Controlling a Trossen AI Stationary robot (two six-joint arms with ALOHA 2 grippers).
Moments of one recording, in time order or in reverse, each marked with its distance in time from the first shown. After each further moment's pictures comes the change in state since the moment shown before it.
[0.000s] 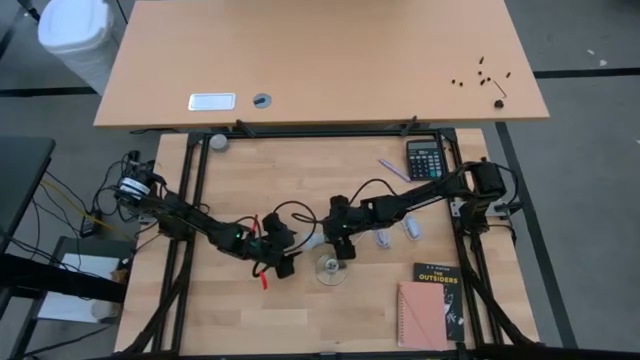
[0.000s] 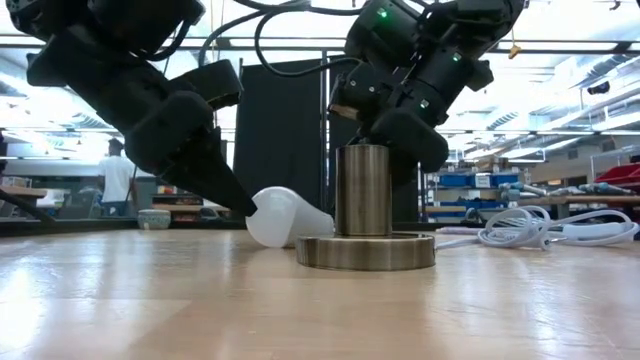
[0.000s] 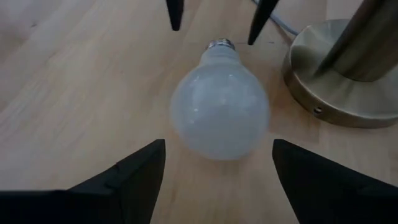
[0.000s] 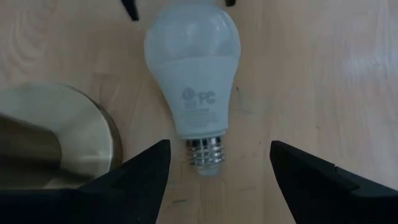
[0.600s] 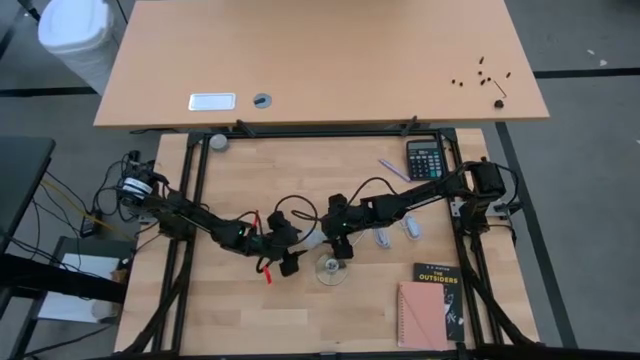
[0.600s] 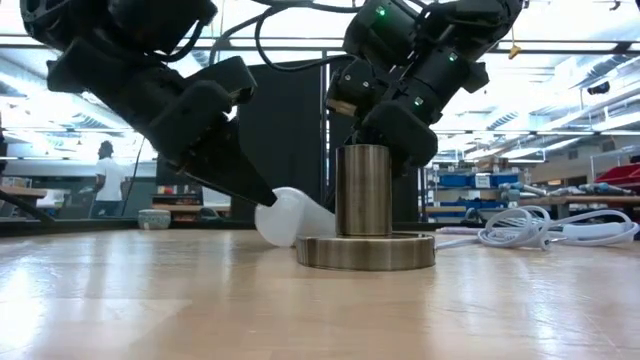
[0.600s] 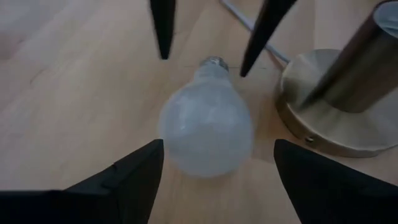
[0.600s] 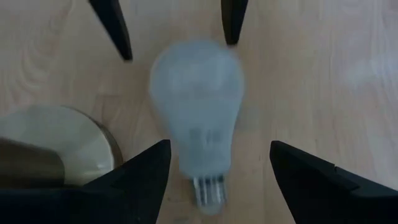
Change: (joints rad) left arm 0.045 0.024 0.000 0.111 0.058 0.055; right arm -0.006 0.005 0.000 0.051 -0.021 0.009
